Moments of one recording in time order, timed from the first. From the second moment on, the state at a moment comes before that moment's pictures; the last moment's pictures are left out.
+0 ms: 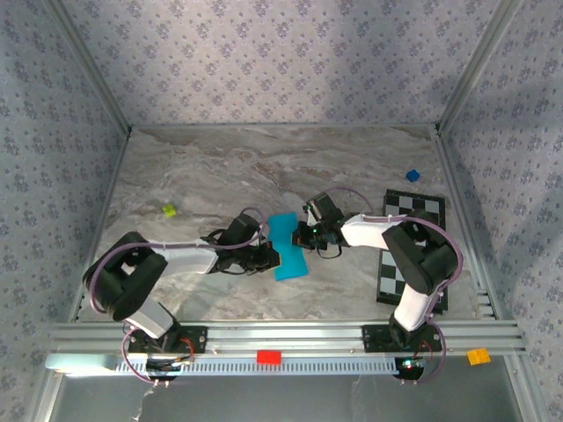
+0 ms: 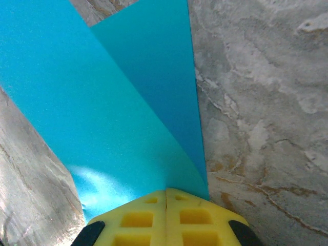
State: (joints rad) left arm -0.77 1.57 0.60 0.09 0.46 -1.00; right arm 0.61 1.75 0.83 -0.08 -0.35 0.74
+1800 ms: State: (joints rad) left arm -0.85 1.45 0.52 -0.10 0.45 -0.87; right arm 0.62 1.76 0.83 -0.07 -0.35 0.74
